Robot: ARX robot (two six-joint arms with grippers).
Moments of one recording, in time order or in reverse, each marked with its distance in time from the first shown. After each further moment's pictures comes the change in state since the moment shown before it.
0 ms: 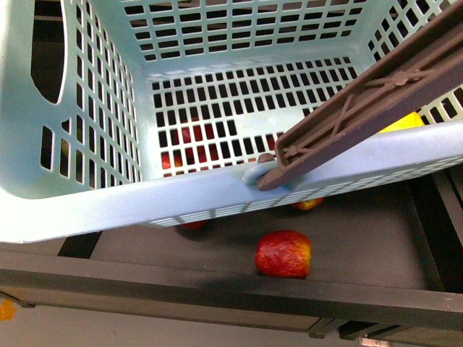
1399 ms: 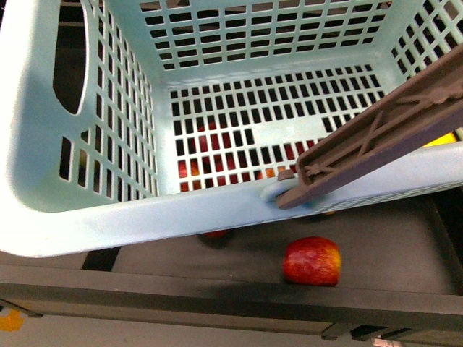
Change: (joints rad) left arm -0.008 0.000 0.000 0.000 0.020 -0.005; right arm 0.000 -0.356 -0.317 -0.033 0.004 -0.028
